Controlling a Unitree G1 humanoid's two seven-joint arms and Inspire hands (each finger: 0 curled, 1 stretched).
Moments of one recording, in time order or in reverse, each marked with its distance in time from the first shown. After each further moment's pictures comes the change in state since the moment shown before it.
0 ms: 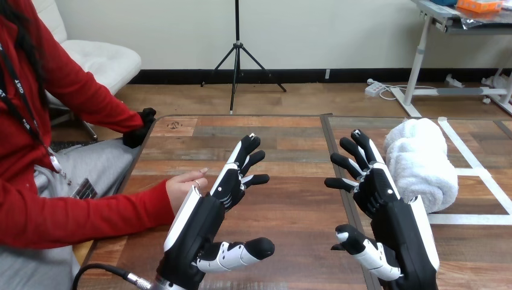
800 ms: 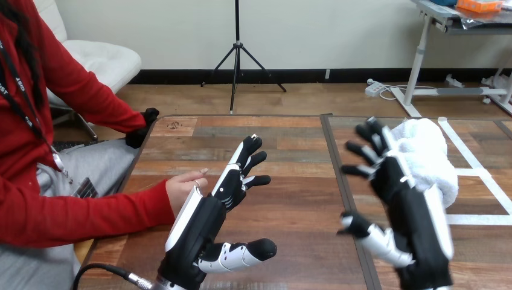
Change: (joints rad) left arm 0.000 0.000 0.001 0.000 0.021 0.000 0.014; right arm -0.024 -0.005 -0.070 -0.066 -0.079 0.060 -0.067
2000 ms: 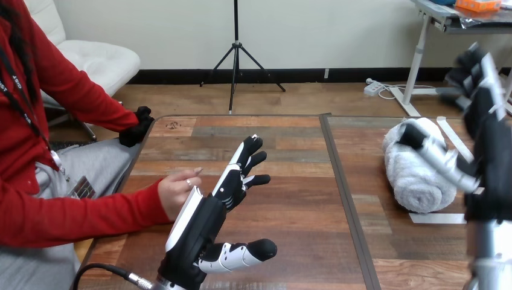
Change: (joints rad) left arm 0.000 0.000 0.000 0.000 0.003 0.000 0.001; right arm -0.180 -0.085 -0.187 -0.214 -0.079 0.358 -0.180
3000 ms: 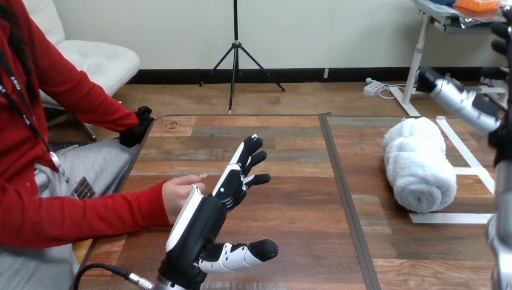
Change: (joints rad) left arm 0.000 -0.002 -0.002 0.000 -0.004 0.000 -0.003; right arm -0.233 -0.142 -0.021 -0.034 -0.204 0.518 -0.047
